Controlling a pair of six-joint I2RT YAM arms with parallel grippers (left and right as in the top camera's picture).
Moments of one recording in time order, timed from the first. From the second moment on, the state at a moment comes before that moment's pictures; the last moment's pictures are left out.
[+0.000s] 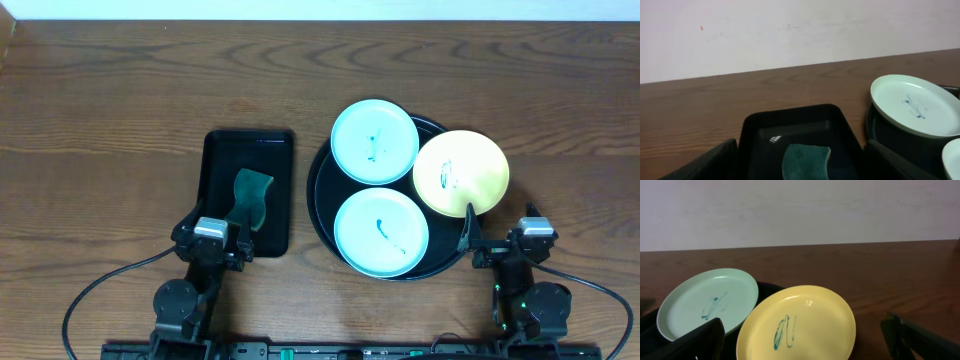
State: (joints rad) left arm -0.14 0.01 0.01 -0.10 0.05 0.04; right arm 0.04 0.03 0.01 -0.07 -0.01 0.06
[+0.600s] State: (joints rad) left arm -0.14 0.01 0.01 -0.10 0.05 0.01; right arm 0.04 0.03 0.01 -0.07 -0.01 0.06
